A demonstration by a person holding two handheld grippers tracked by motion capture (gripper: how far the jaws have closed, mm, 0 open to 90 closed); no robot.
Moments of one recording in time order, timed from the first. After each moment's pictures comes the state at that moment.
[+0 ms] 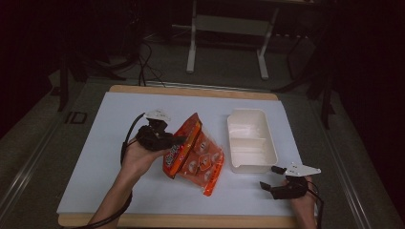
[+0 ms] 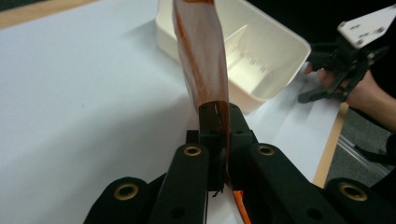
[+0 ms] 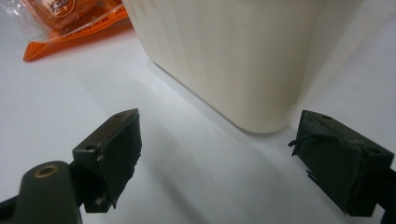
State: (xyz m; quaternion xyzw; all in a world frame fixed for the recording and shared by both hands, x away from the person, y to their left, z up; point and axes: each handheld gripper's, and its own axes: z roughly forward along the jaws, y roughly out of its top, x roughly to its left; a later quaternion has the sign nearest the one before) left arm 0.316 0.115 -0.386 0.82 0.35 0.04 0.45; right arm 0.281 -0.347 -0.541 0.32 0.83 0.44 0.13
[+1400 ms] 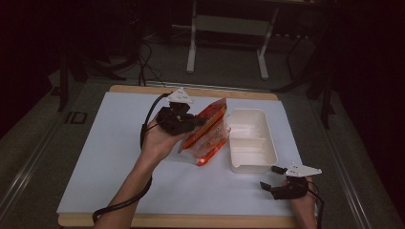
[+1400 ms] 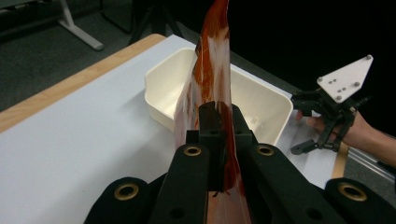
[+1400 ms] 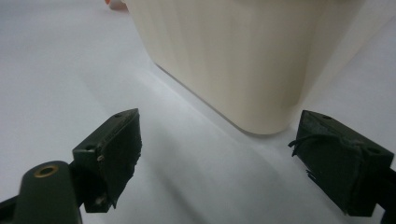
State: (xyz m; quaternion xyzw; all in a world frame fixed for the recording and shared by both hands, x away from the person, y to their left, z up) left arm 0.329 0.068 -0.332 0.82 0.30 0.10 0.48; right arm 0.280 -0.348 -0.540 0.32 0.83 0.45 0.13
